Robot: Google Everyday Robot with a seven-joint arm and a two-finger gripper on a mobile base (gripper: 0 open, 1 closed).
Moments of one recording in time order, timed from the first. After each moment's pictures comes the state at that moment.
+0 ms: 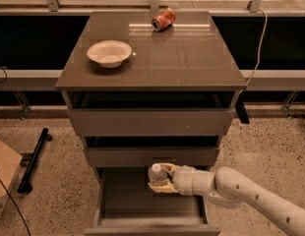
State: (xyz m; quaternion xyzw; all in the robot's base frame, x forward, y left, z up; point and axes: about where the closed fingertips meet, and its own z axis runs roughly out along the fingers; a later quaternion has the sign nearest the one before) arm 0.523 -0.033 0.503 -0.50 0.63 0.28 0.52
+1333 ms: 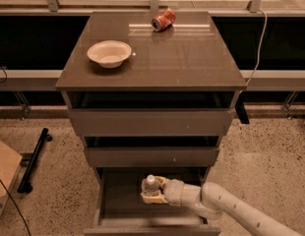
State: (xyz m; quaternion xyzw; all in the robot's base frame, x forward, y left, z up) arm 0.528 -0.002 0.387 -0.45 0.64 0.35 0.52
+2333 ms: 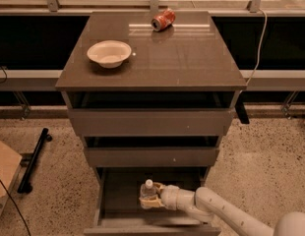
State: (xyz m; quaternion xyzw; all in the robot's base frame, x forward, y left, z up) arm 0.543 0.008 0.303 -0.43 0.66 0.38 0.50
